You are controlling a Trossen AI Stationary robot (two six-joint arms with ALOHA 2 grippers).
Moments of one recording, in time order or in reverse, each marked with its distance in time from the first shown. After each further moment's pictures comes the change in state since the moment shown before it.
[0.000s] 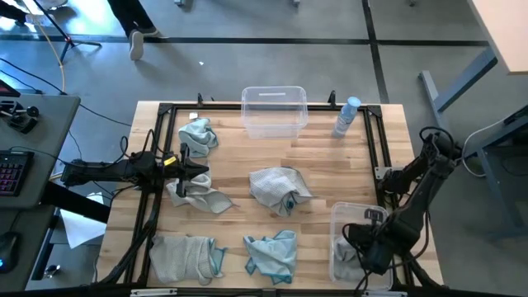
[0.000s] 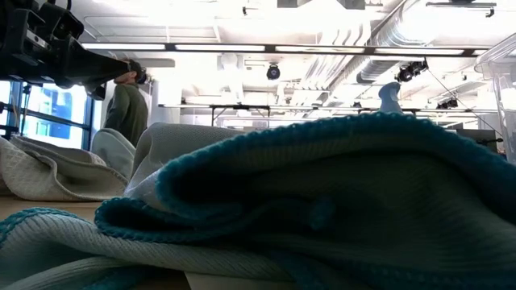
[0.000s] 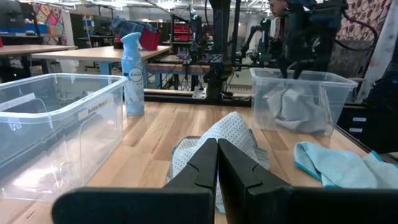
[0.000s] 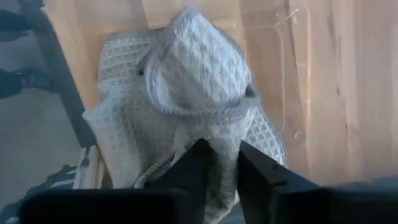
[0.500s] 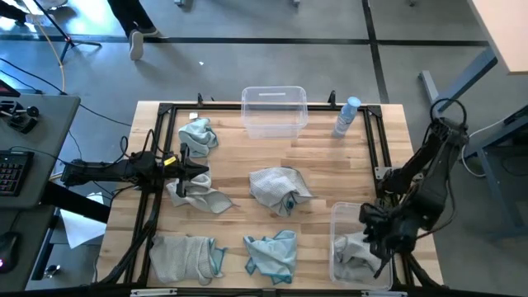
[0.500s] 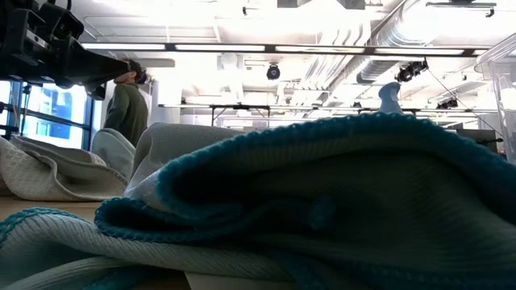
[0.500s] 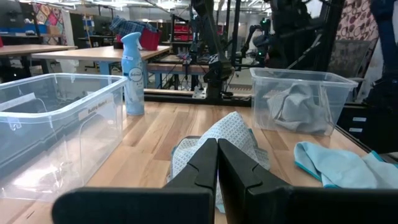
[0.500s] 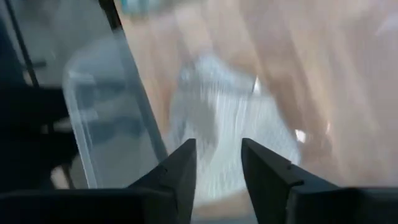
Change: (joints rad) left arm 0.000 0.000 0.000 0.000 0.000 0.000; right arm 0.015 -0.285 0.001 0.026 0.178 0.146
